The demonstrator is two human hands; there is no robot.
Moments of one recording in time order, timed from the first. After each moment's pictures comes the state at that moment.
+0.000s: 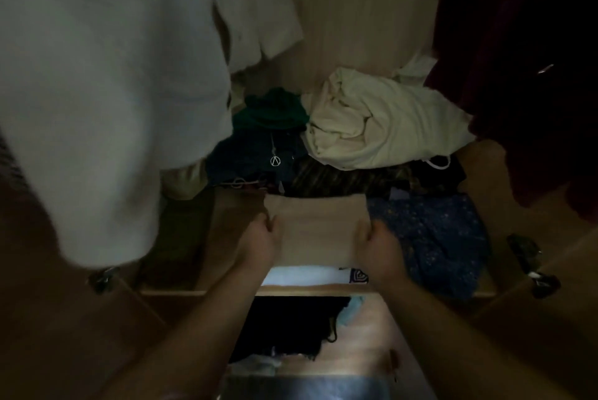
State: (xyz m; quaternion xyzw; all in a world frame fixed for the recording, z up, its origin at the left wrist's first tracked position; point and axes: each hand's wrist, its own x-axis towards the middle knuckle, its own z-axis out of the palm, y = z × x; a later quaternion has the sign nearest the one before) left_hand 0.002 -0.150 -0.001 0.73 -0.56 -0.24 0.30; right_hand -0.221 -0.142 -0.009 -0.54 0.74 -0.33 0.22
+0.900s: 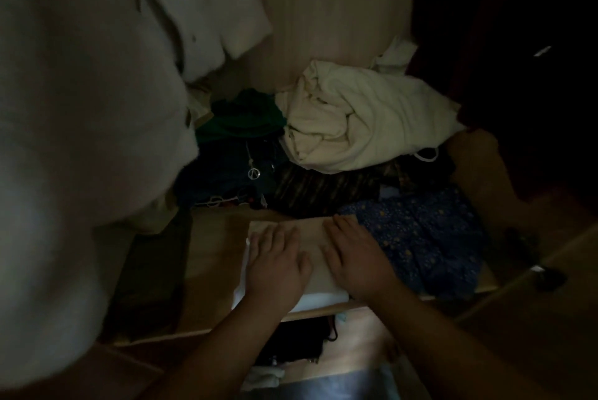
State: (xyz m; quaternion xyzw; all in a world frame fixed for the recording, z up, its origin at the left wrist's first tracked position) left_hand -0.031 -0.163 -0.024 0.62 -0.78 -0.01 0.05; right_hand -0.216 -0.166 -0.028 -0.78 0.59 -0.19 0.04
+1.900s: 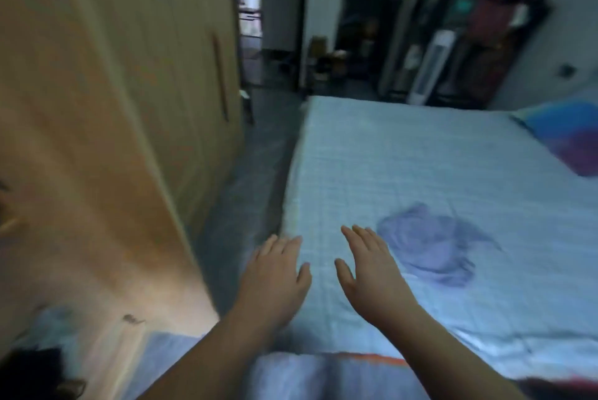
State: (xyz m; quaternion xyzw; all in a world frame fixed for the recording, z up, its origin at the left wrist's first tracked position) left_hand -0.328 0.457 -0.006 -0.03 -0.98 -0.16 0.06; right_hand -0.347 0.643 0.007 -0.15 0.97 -0.20 -0.06
